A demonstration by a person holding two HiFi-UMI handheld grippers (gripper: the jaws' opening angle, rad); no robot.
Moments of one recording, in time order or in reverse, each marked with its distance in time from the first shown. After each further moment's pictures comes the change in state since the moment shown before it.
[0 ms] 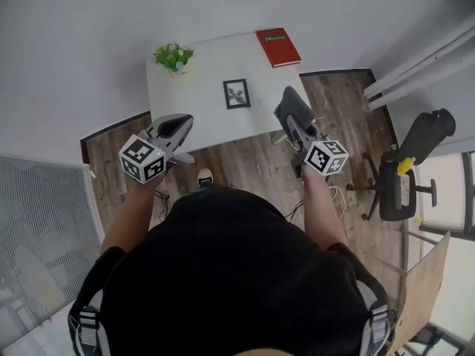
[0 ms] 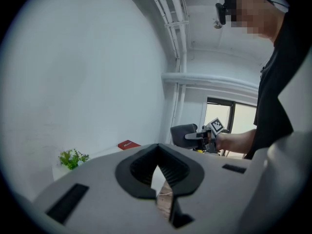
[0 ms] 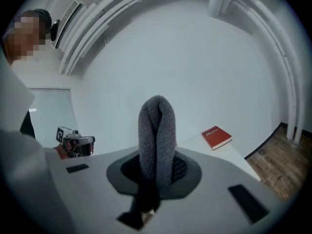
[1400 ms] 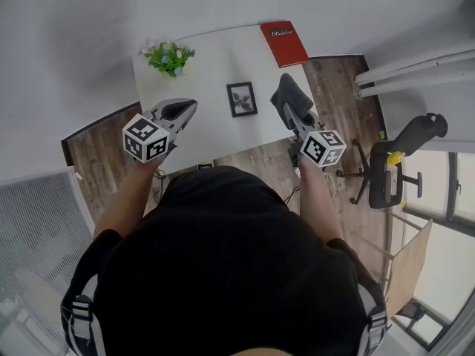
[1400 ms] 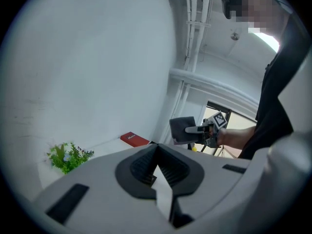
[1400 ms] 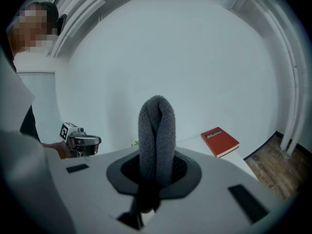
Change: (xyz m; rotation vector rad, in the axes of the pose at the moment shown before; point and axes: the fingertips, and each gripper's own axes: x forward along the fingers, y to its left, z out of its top) left arm 0.076 0.174 -0.036 -0.127 0.070 -0.144; right arm 0.157 -0.016 0.020 -0.061 0.109 -0.119
